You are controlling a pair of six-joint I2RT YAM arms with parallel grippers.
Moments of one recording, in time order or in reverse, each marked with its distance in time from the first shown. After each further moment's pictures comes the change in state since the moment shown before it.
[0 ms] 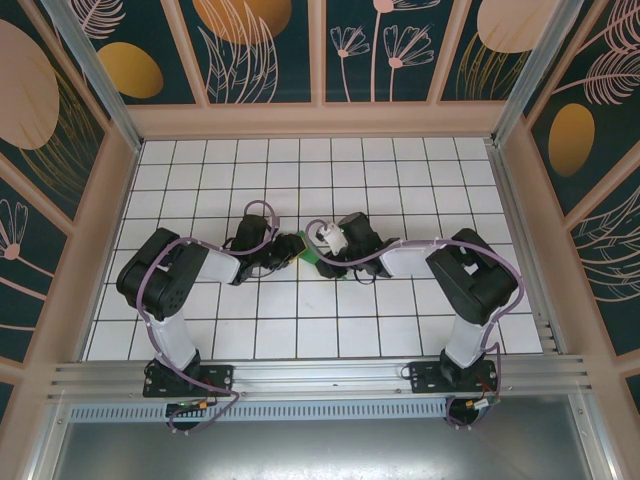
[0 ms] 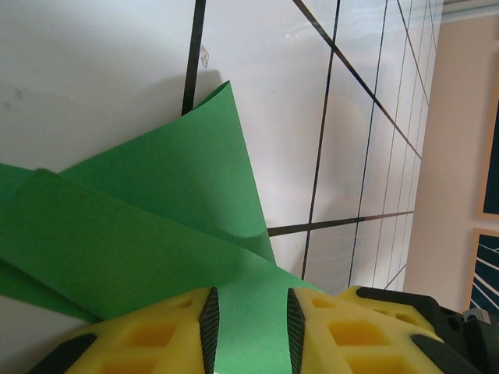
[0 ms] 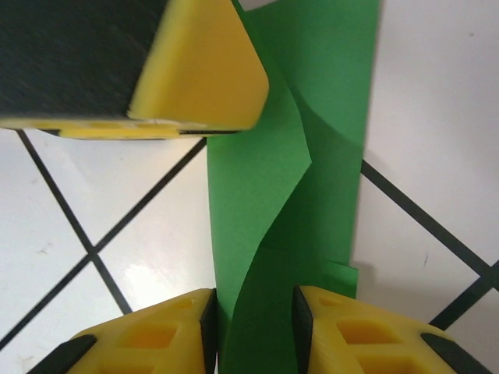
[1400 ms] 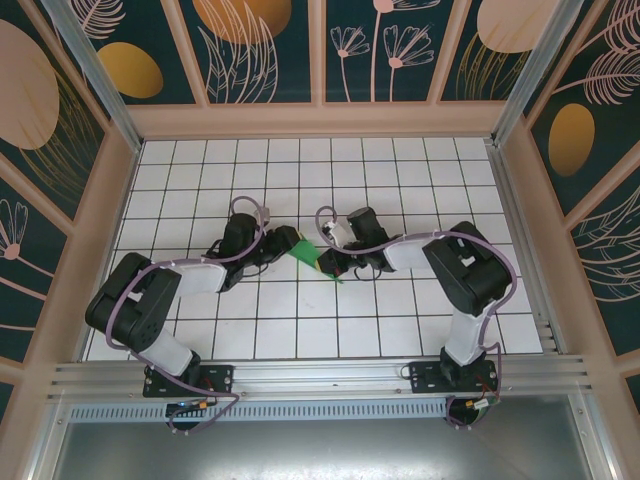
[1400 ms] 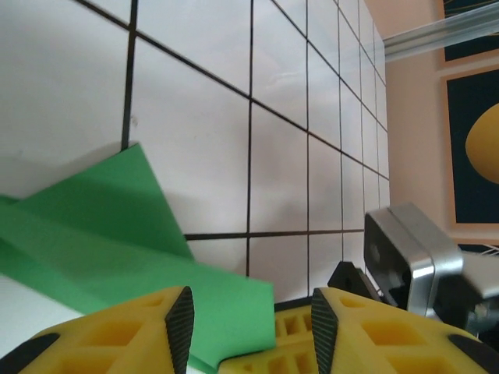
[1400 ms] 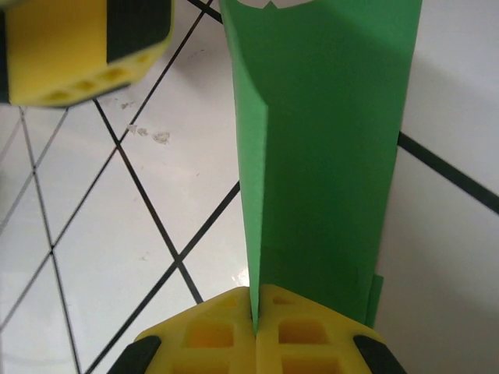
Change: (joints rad) left arm -0.002 -0.241 -0.084 -0.038 -0.097 0.052; right arm -0.089 0.064 0.005 0.084 -0.337 0.195
